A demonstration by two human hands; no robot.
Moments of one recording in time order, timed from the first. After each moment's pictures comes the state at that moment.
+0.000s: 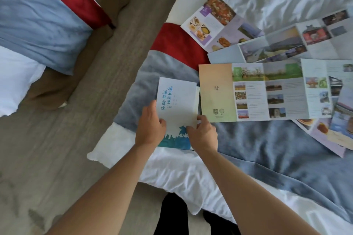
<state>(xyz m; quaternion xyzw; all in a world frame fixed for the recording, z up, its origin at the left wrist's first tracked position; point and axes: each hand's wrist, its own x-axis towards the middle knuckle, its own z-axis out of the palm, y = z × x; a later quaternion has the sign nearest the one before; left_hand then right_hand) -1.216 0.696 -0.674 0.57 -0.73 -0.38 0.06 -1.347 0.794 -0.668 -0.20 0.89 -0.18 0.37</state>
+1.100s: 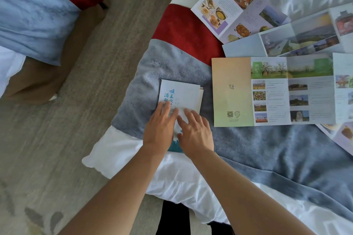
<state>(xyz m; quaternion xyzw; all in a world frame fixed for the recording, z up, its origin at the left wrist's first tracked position) -1.219 0.677 -0.728 0.39 -0.89 -0.20 -0.13 -1.322 0.757 -0.721 -0.55 0.80 0.05 0.24</state>
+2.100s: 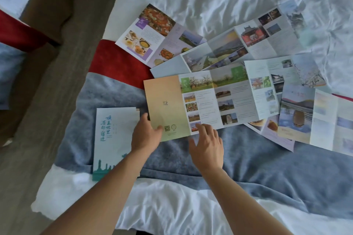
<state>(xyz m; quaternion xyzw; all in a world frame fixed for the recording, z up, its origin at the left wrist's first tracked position) -1.376 0.714 -0.686 0.58 -0.67 -0.46 -0.05 -1.482 0.868 -0.672 -0.30 0.93 -0.08 0.19</state>
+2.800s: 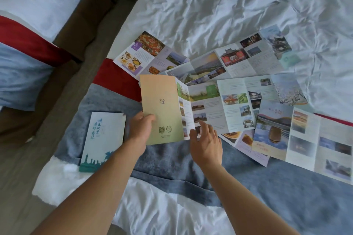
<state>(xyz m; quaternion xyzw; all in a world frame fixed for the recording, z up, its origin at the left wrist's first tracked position) -1.456 0.760 -0.593 0.66 -0.44 -0.59 0.14 -1.579 0.913 -0.622 -0.30 0.91 -0.18 0.23</state>
